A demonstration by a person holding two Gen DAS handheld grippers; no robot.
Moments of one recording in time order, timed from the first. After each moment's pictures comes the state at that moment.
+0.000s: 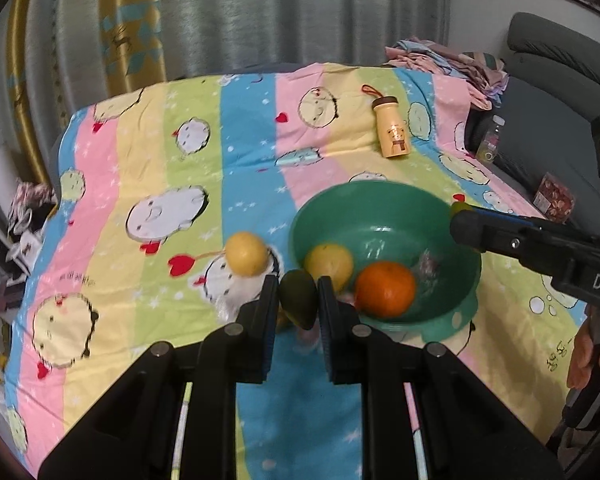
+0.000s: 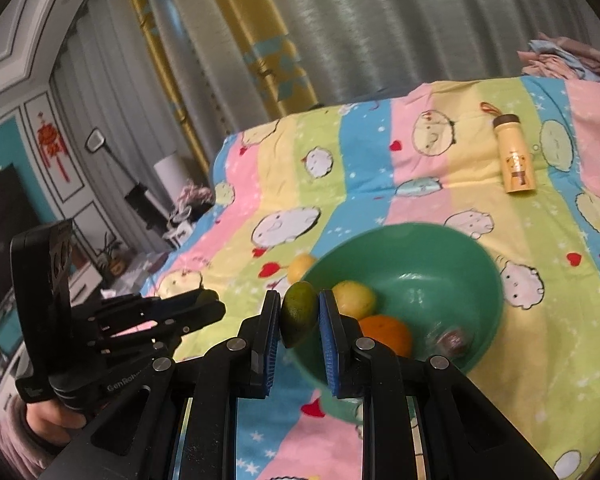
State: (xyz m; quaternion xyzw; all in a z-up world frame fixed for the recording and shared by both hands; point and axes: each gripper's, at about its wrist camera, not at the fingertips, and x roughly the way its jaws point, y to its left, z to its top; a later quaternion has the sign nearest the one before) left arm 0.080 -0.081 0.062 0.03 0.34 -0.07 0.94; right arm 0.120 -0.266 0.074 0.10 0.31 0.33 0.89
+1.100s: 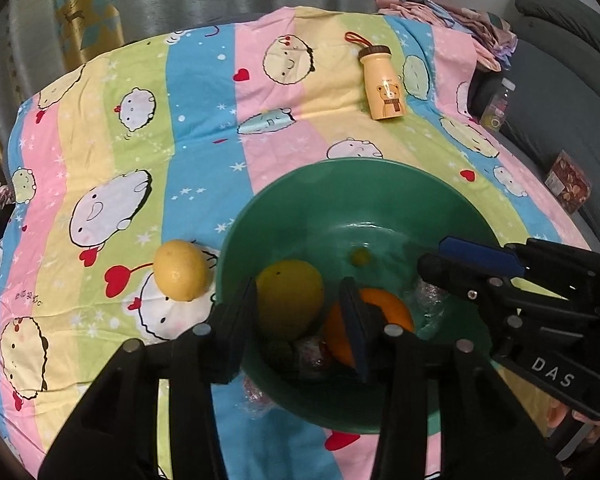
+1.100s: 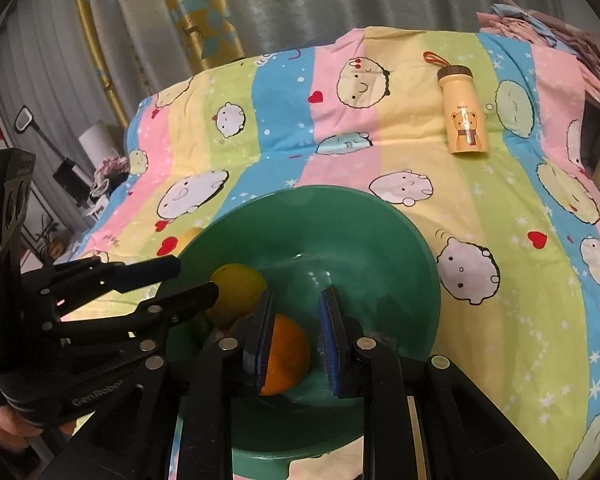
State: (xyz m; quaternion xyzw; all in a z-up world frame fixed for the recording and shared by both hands) left arm 0.162 -0.123 0.029 0.04 0.42 -0.09 0.90; right arm 0.183 -0.273 0.025 0.05 0.39 0.23 0.89
